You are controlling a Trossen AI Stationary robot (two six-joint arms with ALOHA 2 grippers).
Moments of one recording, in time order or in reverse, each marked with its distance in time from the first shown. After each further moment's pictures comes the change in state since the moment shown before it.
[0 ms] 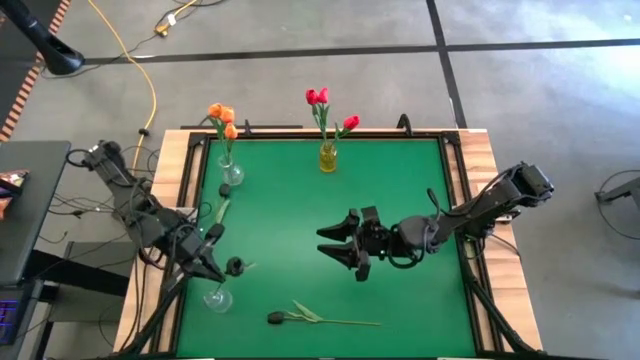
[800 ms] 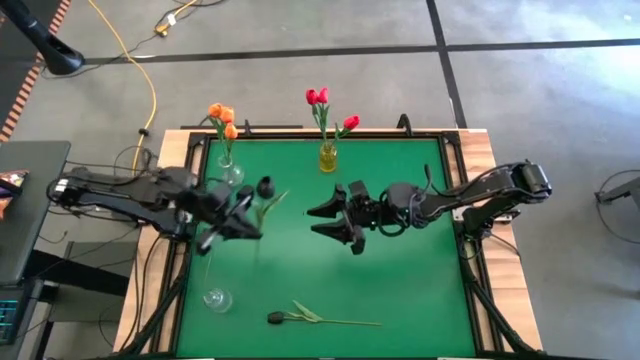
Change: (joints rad) left arm 0.652 0.180 0.130 0.309 0.522 -0.039; right arm -0.240 0.000 0.000 0.021 -0.417 -0.049
